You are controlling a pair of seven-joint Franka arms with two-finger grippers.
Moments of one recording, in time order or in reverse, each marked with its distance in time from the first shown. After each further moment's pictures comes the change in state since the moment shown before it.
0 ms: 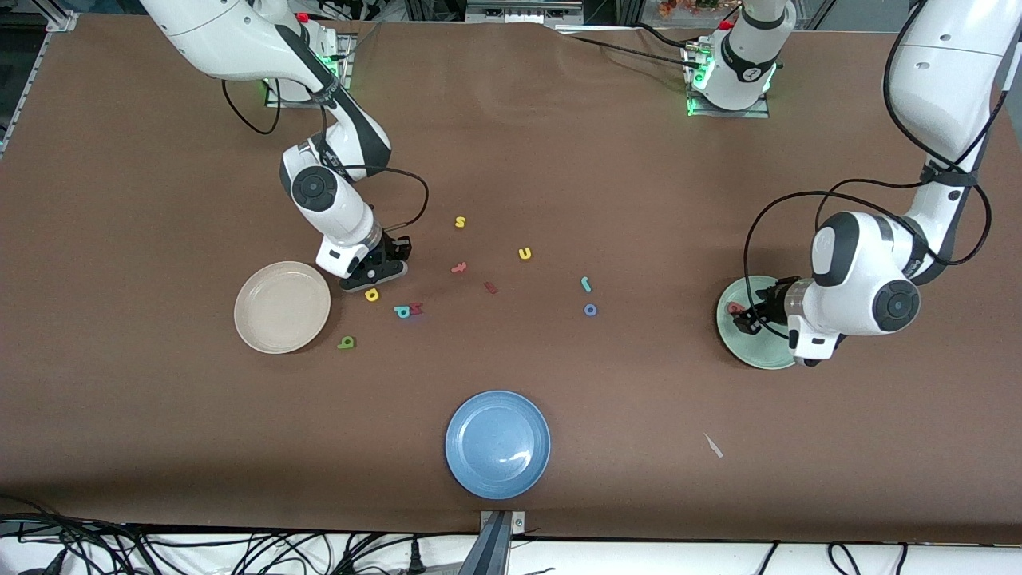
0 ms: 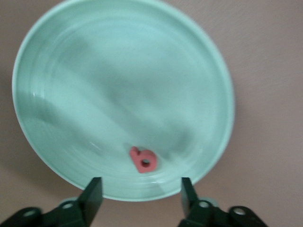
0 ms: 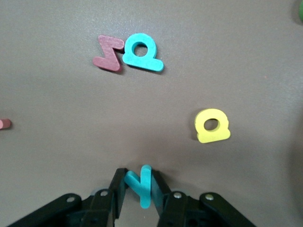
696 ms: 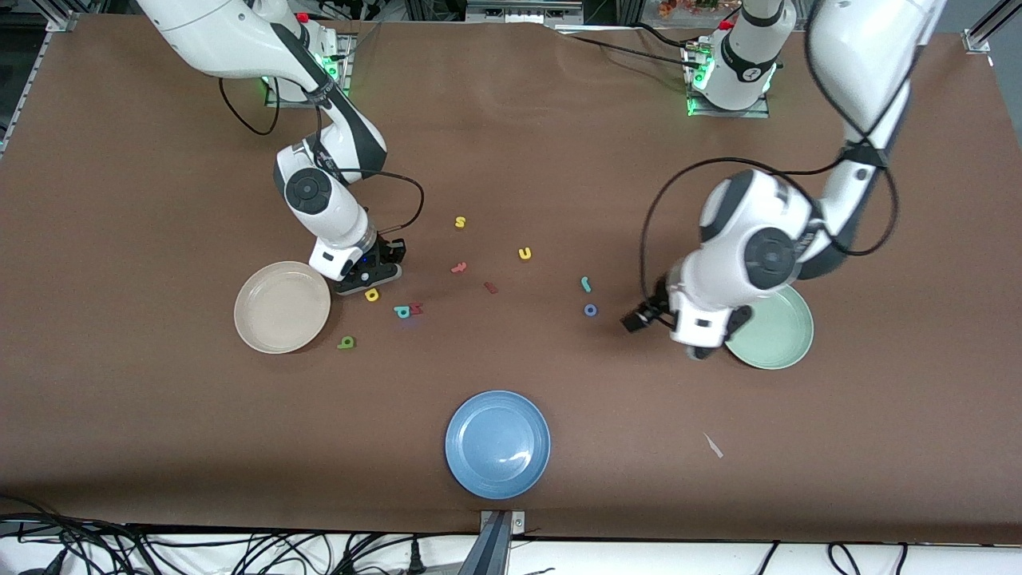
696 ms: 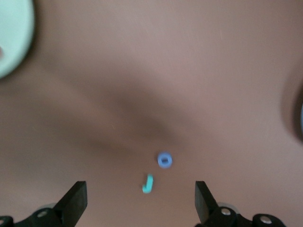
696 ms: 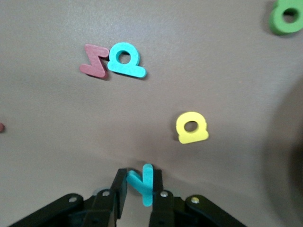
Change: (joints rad) left arm -0.277 0.001 -0.128 0.150 0.000 0.012 -0.276; right arm -0.001 -0.030 -0.017 0.024 -0.003 -0.075 -0.005
